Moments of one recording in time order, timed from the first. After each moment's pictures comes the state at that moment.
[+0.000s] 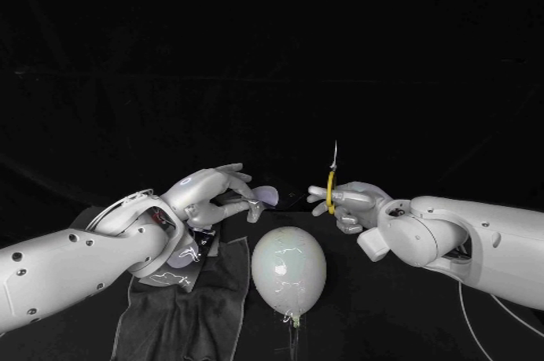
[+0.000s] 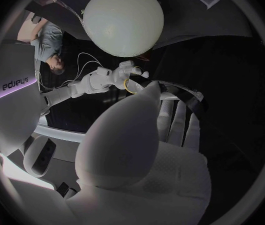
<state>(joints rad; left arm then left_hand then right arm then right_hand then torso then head) 1.37 -0.83 -0.07 1.50 -1.32 -0.48 0.31 1.72 -0.04 0.35 0.29 0.05 1.01 0.14 0.34 0.22 1.08 0.16 0.06 0.06 0.63 0.17 0.08 0.14 0.16 0.27 0.28 0.13 0.04 1.44 -0.89 -0.15 1.59 -0.10 -0.35 -0.01 1.13 -0.19 0.40 0.19 0.05 0.89 0.12 0.20 0.52 1.25 0.09 0.28 0.42 1.46 -0.04 1.26 0.95 0.03 1.47 0.07 1.43 1.31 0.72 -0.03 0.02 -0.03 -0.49</state>
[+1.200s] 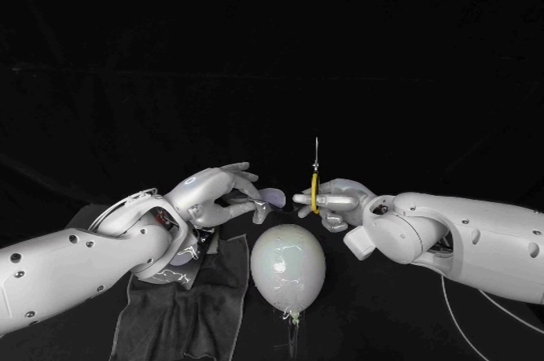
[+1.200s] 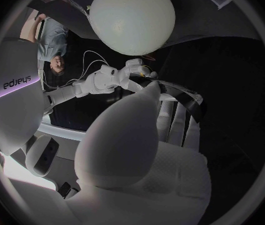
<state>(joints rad) 1.37 -0.83 -0.07 1.54 -1.33 -0.48 0.31 1.71 -0.05 0.37 0.29 0.04 1.00 0.15 0.34 0.23 1.08 0.16 0.06 0.06 0.63 0.17 0.08 0.14 0.16 0.27 0.28 0.13 0.04 1.44 -0.82 -0.15 1.57 -0.16 -0.31 -0.01 1.30 -0.05 0.51 0.10 0.05 0.97 0.11 0.22 0.53 1.30 0.09 0.25 0.44 1.46 -0.04 1.26 0.94 0.03 1.46 0.07 1.42 1.31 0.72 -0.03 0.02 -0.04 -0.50</state>
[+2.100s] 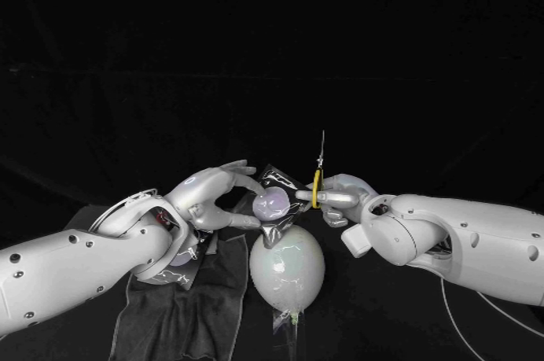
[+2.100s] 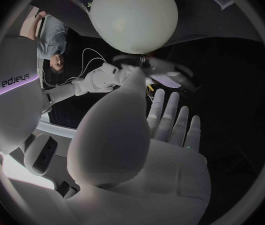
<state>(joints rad) 1.37 -0.83 -0.07 1.55 -1.31 -0.48 0.29 1.58 -0.24 -0.02 0.30 0.05 0.81 0.16 0.22 0.24 0.85 0.26 0.06 0.06 0.47 0.24 0.05 0.10 0.08 0.22 0.29 0.10 0.04 1.44 -0.83 -0.15 1.59 -0.18 -0.43 0.04 1.29 -0.04 0.58 0.06 0.05 1.02 0.09 0.25 0.57 1.30 0.09 0.27 0.48 1.46 -0.06 1.25 0.95 0.03 1.47 0.06 1.42 1.31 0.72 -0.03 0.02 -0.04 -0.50</state>
